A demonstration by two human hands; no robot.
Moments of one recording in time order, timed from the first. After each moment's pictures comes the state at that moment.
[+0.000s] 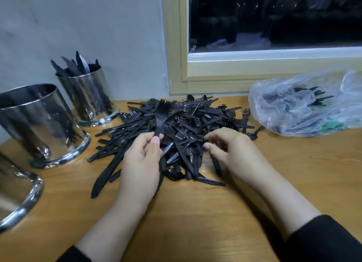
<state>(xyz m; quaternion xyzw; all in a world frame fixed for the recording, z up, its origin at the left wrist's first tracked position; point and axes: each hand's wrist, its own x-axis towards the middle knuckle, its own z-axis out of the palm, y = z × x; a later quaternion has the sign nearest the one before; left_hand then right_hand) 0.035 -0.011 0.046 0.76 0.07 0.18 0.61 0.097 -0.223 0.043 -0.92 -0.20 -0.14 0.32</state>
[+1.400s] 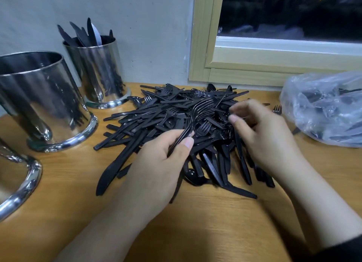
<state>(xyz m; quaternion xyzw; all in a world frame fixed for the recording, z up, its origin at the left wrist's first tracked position) 0.033 0.013 0.056 0.81 0.00 0.08 0.58 0.130 -0.188 0.055 -0.89 -0.17 -0.18 0.38</state>
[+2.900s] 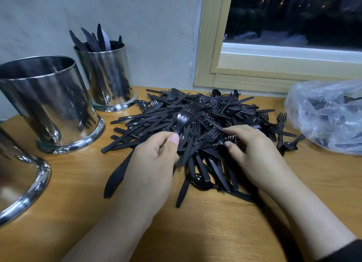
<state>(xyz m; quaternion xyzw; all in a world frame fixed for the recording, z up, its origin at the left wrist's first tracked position) 0.039 0.025 0.049 0.78 0.09 0.13 0.61 0.128 -0.179 0.033 -0.94 -0.17 -0.12 0.26</state>
